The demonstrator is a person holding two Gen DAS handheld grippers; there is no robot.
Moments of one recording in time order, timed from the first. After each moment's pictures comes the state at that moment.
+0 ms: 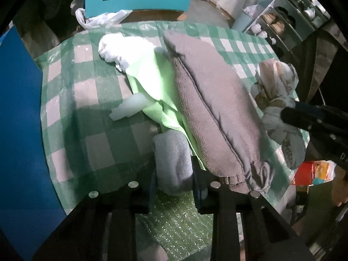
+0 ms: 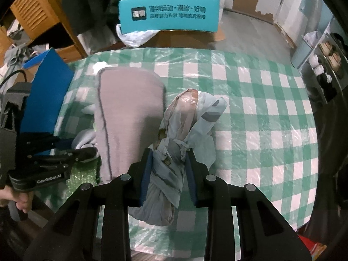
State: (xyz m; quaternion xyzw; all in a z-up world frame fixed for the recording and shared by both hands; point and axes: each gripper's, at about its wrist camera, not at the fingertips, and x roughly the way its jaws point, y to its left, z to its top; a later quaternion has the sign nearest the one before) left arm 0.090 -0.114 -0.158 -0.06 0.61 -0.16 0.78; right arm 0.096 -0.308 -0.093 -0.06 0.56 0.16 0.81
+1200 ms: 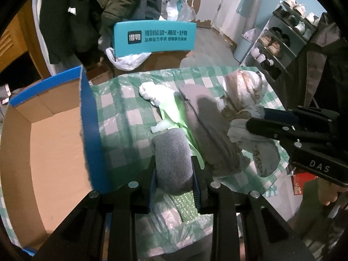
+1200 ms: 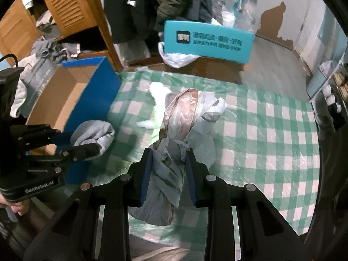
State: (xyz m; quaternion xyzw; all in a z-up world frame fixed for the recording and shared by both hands) left arm 0.039 -0.075 -0.058 -0.04 0.53 -0.12 0.84; right arm 0.066 -0.240 -0.032 -0.07 0.51 0.23 0.82
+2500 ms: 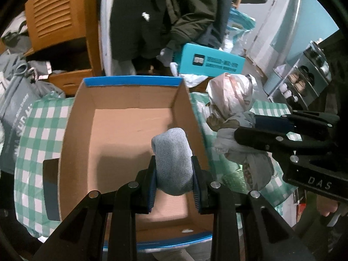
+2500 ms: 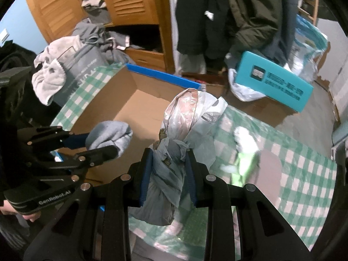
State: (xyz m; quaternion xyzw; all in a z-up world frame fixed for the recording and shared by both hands) left arm 0.000 0.072 -0.029 -0.10 0.49 -0.01 0.87; right arm 0.051 -0.067 0.001 -0.13 0.48 0.35 0.79
